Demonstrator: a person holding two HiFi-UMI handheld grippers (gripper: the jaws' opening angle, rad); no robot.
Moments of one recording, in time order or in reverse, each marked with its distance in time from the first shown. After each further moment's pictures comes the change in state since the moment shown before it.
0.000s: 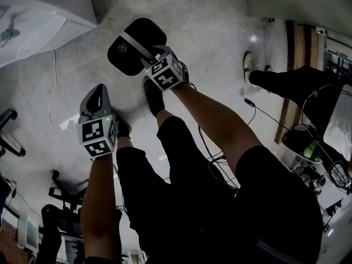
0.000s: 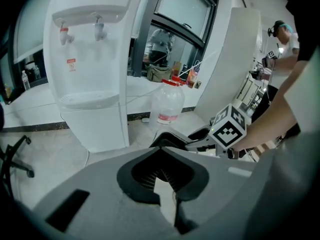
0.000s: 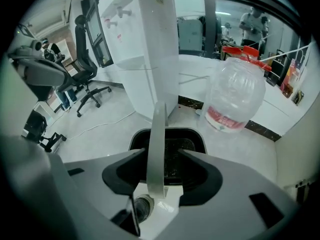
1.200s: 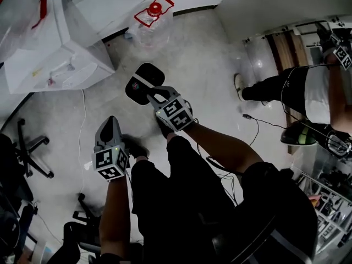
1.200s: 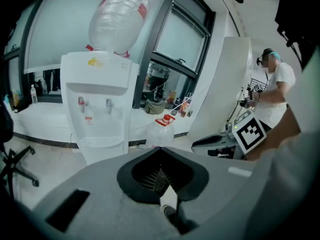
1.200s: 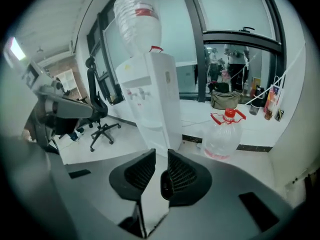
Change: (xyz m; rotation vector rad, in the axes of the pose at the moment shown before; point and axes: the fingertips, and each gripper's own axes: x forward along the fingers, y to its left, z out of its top) left arm -0.184 -0.028 0.126 -0.046 -0.218 -0.036; right arm -0.237 0.063 0.133 0.113 -0.285 0.009
